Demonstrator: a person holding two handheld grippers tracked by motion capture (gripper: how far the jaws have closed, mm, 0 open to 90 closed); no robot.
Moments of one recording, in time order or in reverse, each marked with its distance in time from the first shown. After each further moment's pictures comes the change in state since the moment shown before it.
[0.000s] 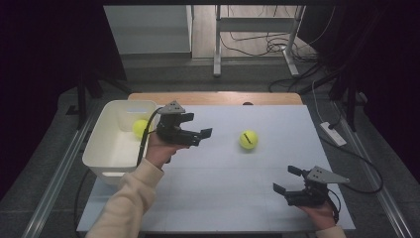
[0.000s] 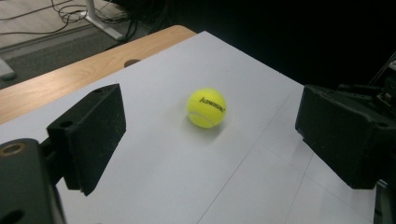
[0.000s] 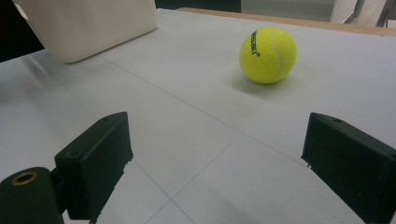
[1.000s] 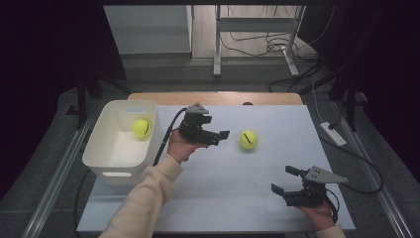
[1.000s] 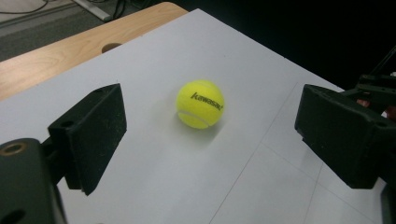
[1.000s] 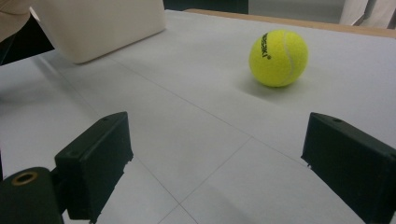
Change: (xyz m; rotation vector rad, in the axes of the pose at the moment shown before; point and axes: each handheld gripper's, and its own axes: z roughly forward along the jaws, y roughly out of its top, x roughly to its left) left arm -0.002 0.001 0.067 0.081 -0.028 -0.005; right arm 0.003 0.001 0.004 -0.009 0.026 -0.006
